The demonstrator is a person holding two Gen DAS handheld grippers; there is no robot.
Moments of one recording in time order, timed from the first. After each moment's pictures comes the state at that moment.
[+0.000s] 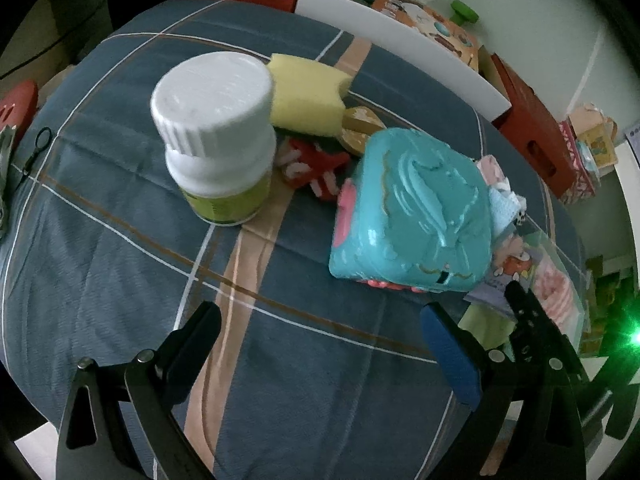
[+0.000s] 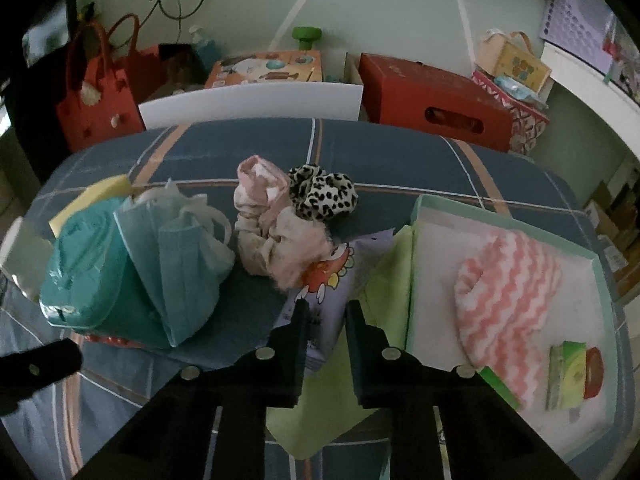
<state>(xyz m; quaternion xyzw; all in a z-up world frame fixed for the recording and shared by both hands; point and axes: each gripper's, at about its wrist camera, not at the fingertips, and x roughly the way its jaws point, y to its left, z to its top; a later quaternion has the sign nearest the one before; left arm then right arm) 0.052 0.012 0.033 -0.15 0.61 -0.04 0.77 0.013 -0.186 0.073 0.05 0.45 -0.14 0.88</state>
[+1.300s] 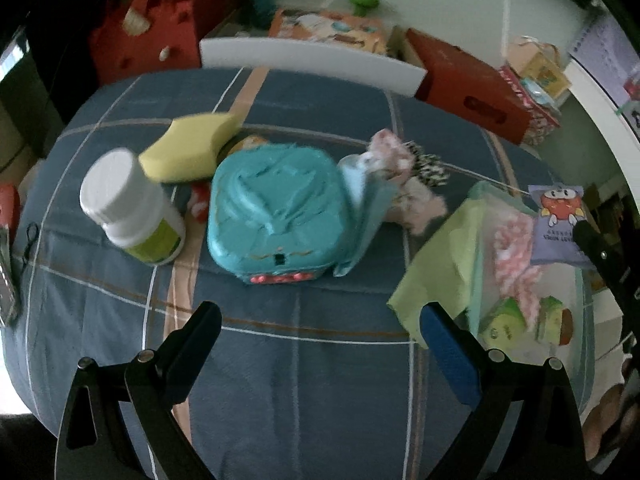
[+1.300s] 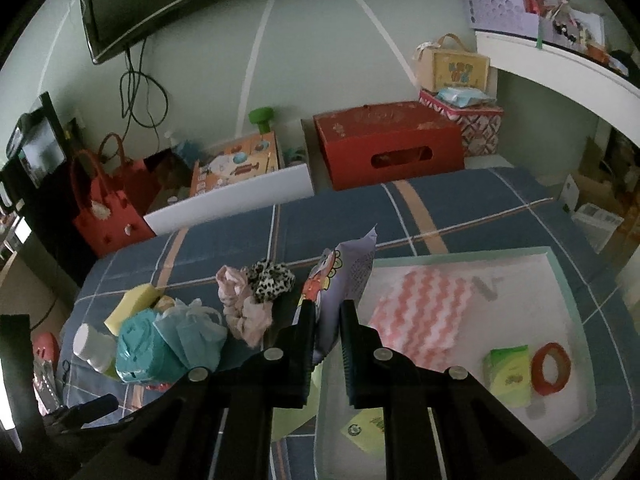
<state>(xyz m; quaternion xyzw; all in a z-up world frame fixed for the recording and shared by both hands) 0.028 -0.062 0.083 -0.03 0.56 -0.12 0.82 -0.050 -0.269 0.163 0.16 0.35 -0.14 0.91</state>
